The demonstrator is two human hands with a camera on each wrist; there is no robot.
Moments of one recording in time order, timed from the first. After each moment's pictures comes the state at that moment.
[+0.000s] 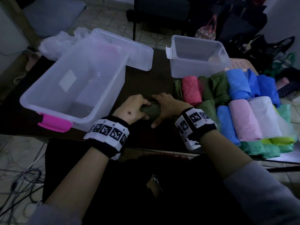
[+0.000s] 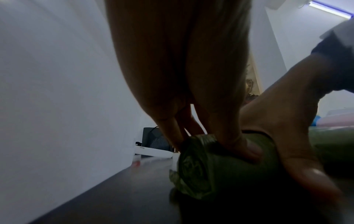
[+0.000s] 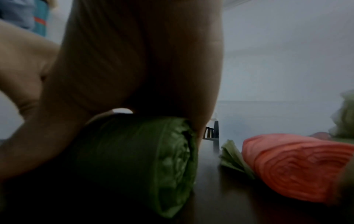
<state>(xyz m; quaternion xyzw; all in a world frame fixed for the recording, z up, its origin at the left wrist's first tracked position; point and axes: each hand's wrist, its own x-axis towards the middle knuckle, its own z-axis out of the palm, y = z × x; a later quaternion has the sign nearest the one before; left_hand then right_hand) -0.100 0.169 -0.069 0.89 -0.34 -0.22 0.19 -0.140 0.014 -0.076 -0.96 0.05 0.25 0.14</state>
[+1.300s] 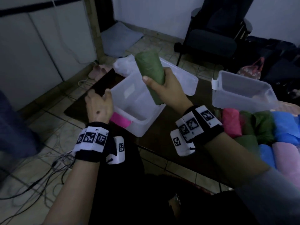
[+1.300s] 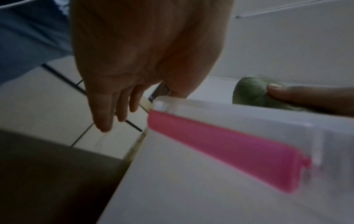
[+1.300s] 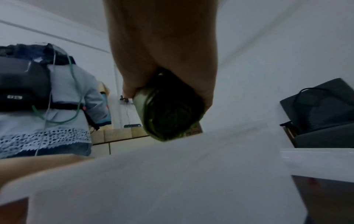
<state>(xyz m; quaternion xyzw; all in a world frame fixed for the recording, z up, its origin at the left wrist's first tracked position) -0.096 0.342 -0.030 0.86 0.21 0.06 0.46 -0.089 0.158 0.010 -0.86 -0.02 -0.09 0.49</state>
